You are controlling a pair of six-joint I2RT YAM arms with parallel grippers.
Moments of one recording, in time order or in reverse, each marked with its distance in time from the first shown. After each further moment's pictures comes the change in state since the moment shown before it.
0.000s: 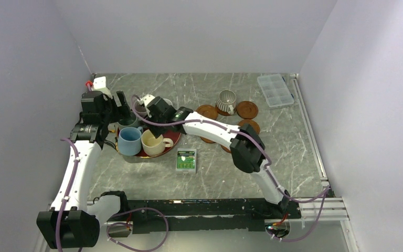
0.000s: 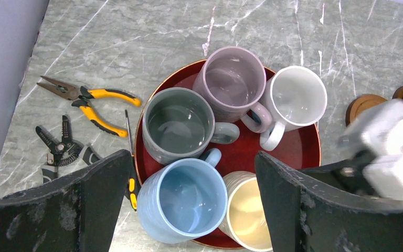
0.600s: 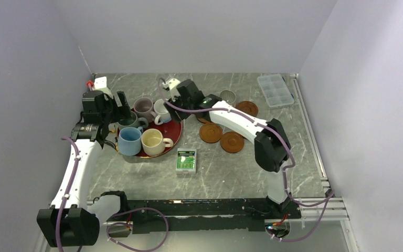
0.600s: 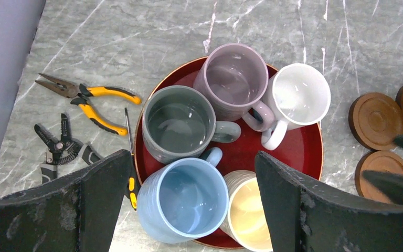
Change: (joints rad) left arm 0.000 0.027 0.002 0.000 0.000 0.000; right arm -0.195 -0.241 -0.225 0.075 -0.082 -0.158
